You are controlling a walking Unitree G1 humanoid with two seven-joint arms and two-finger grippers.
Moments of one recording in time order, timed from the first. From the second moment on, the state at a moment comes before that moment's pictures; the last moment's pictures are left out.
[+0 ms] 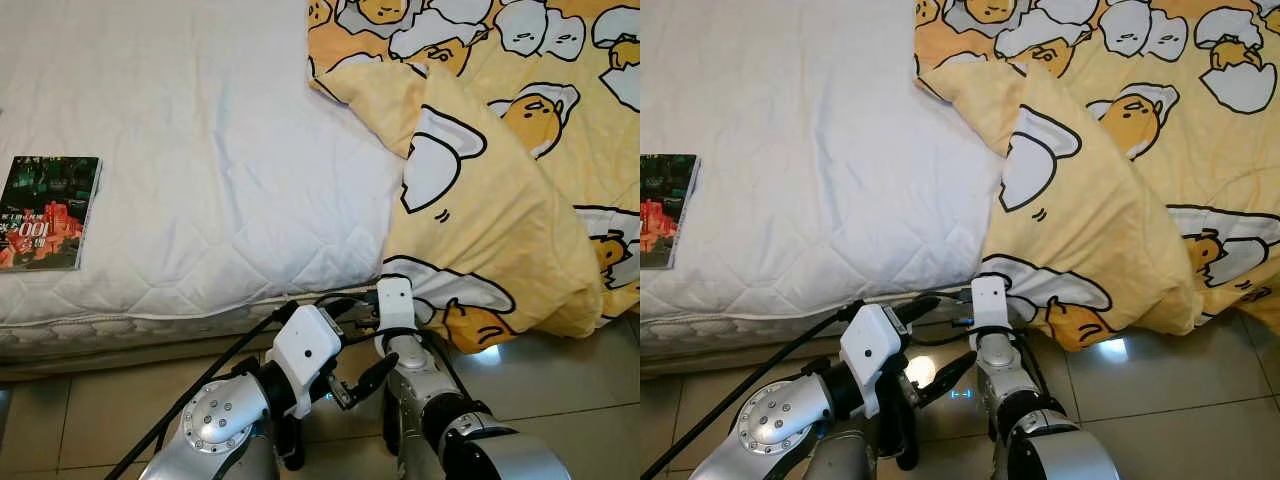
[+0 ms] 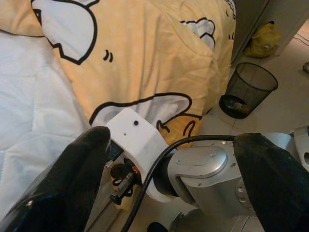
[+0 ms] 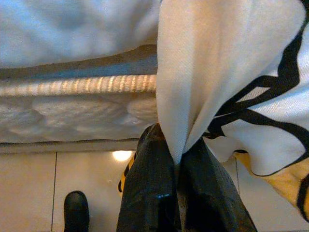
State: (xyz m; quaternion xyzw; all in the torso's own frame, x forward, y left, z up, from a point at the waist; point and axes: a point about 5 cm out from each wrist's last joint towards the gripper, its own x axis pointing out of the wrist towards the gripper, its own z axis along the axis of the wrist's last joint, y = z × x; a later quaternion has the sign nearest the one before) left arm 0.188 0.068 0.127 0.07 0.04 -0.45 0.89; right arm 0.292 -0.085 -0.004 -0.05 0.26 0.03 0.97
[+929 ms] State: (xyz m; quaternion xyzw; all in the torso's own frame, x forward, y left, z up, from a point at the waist) left arm 0.192 0.070 0.120 0.08 0.05 -0.44 0.89; right arm 0.252 -0.059 -0.036 -0.13 0.39 0.33 0.85
